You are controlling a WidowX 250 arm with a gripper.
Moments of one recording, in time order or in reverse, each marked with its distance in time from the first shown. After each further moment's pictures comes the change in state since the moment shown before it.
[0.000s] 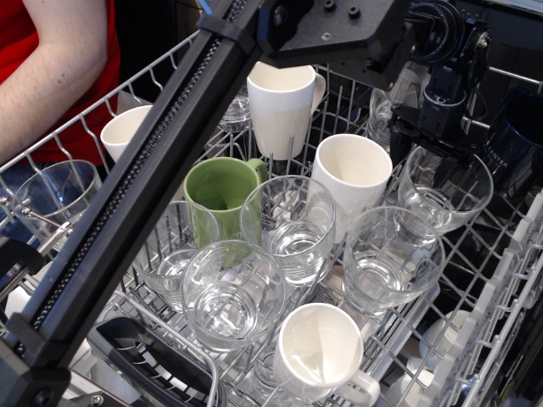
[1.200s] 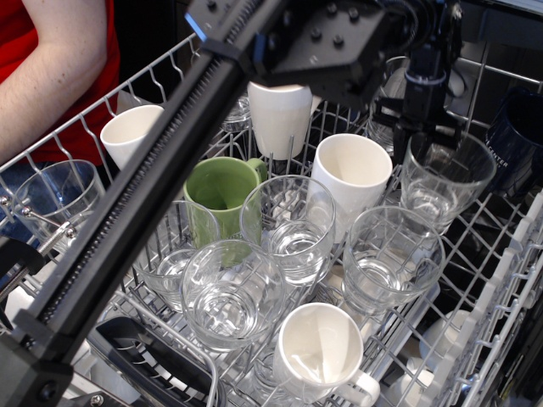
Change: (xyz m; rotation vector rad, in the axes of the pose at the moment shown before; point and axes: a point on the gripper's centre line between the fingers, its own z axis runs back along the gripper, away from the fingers) arm -0.004 0.004 0.016 -0.151 0.129 0.097
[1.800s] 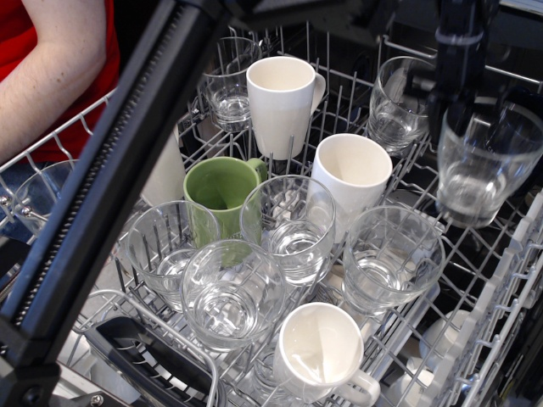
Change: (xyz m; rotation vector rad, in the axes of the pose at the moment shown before) arm -0.011 -0.023 0.067 -0.078 -0.055 -0.058
